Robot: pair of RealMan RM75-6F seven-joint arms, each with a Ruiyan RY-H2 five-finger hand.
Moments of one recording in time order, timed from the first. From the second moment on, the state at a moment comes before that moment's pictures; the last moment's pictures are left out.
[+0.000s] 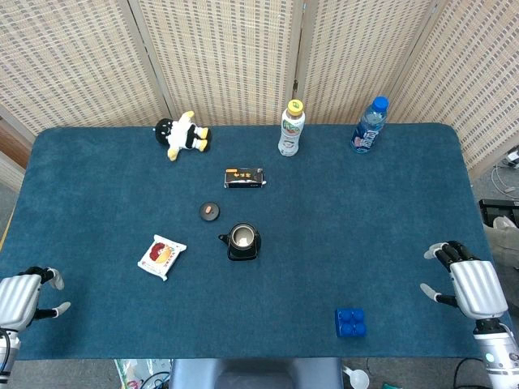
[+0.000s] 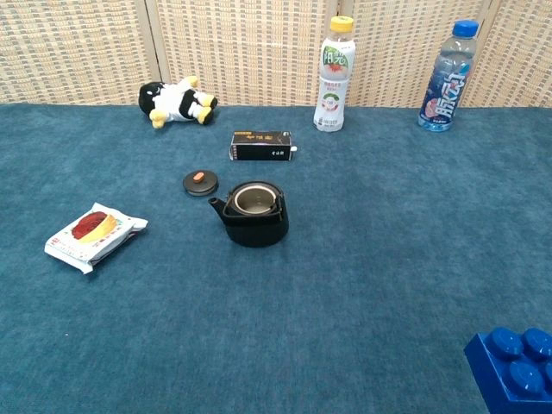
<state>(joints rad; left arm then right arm) -0.13 -1.10 -0.03 -1.61 1.40 1.35 0.05 0.11 -1.14 0.02 -1.58 -1.53 1.49 -0.08</state>
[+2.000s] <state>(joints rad) -0.13 -1.08 -0.03 -1.62 1.40 1.35 0.02 0.67 -1.16 0.26 -1.91 -1.11 0.94 -0.61</state>
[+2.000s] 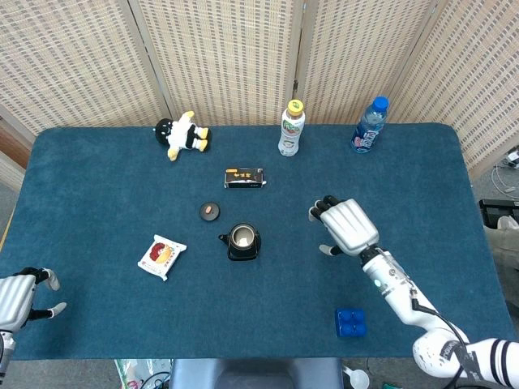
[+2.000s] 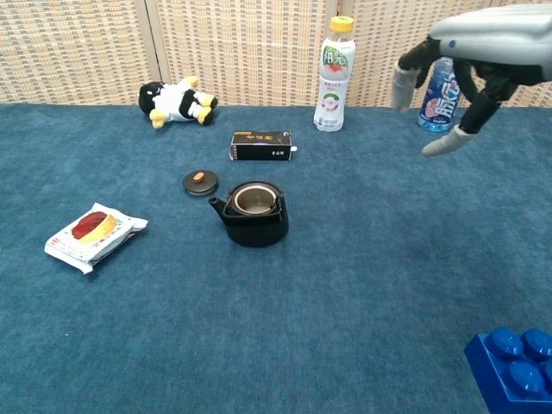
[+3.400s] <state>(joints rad) -0.09 -1.01 -0.05 -1.63 1.39 1.40 -0.09 1.16 -1.54 0.19 -1.64 -0.68 0.79 -0.69</state>
